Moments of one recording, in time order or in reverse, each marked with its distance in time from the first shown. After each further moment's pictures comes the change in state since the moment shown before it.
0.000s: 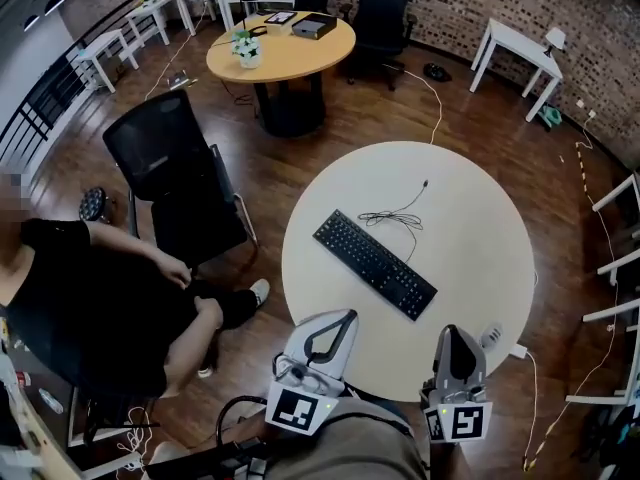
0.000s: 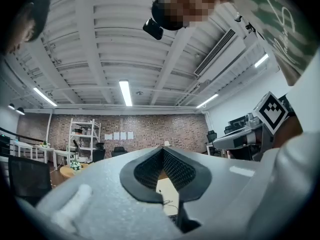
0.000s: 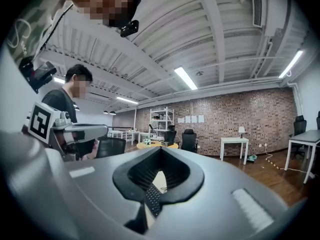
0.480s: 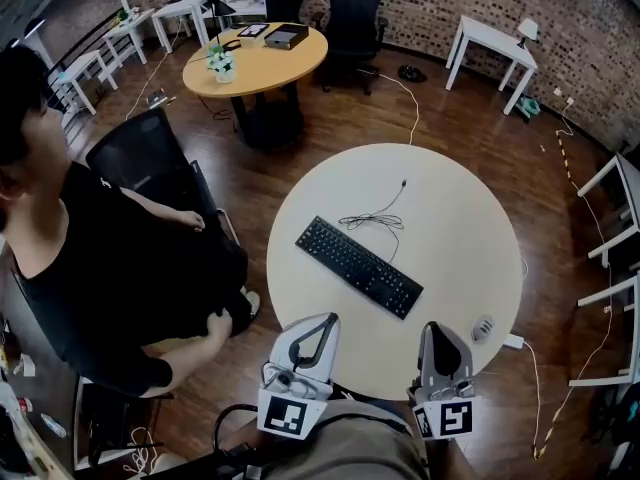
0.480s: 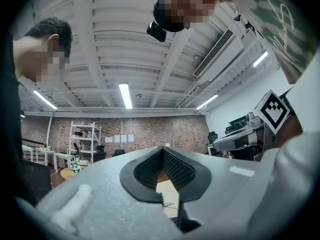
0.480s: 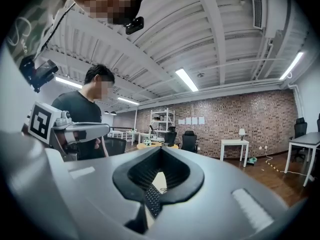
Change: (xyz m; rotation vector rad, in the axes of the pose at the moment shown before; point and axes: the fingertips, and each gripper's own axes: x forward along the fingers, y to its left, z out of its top) left arm -0.004 -0.006 -0.005 0.007 -0.004 0.006; right arm -0.005 0.005 -0.003 -0.028 -0.012 -0.002
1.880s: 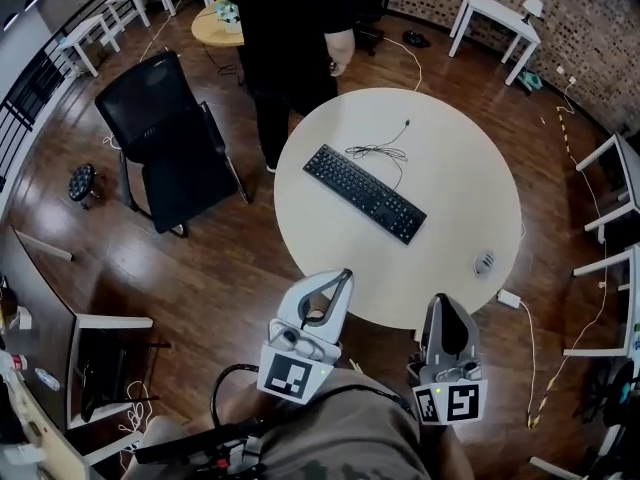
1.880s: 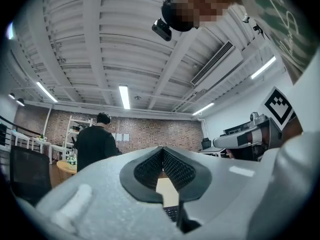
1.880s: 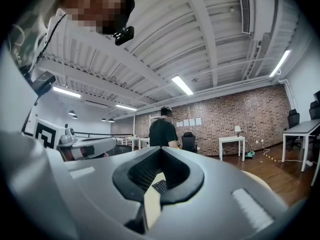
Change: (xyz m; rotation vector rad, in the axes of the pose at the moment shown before) left arm -0.098 -0.073 0.024 -0.091 -0.030 -0.044; right arm -0.133 0.057 0.018 0.097 -0.044 -0.041
